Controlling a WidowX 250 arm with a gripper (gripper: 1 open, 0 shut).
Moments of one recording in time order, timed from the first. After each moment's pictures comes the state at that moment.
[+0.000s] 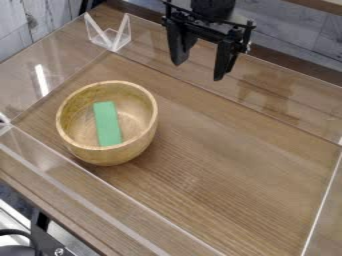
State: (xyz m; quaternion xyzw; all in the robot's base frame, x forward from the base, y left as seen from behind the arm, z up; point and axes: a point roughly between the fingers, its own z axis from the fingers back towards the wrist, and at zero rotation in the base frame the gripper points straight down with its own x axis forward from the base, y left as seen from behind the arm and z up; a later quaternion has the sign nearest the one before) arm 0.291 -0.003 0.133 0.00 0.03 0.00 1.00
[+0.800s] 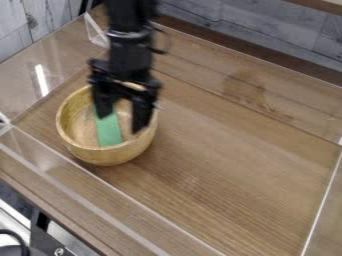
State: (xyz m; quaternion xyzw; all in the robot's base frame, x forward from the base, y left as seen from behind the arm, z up) arm 0.216 0.071 0.082 -0.02 0.09 0.00 1.00
